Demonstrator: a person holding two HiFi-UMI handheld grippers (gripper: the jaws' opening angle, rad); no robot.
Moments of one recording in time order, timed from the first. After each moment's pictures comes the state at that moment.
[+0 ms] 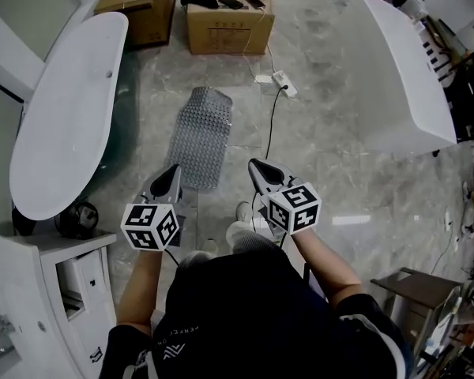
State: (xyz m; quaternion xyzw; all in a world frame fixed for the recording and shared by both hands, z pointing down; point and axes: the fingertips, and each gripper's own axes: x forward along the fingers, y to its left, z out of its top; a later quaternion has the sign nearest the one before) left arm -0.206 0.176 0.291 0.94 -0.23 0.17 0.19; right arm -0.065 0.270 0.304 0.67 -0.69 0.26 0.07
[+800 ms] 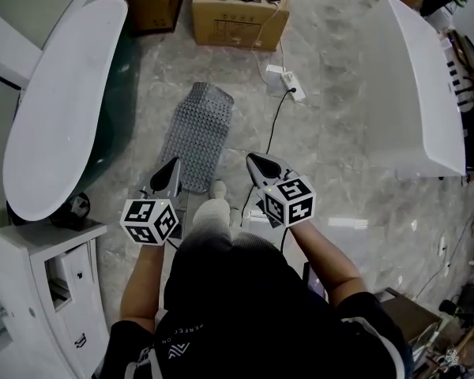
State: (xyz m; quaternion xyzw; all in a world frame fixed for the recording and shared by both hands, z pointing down) left arm -0.101 0.121 0.321 0.92 -0.28 0.16 0.23; right arm 0.044 0.201 0.349 0.62 -0.72 0.28 0.10
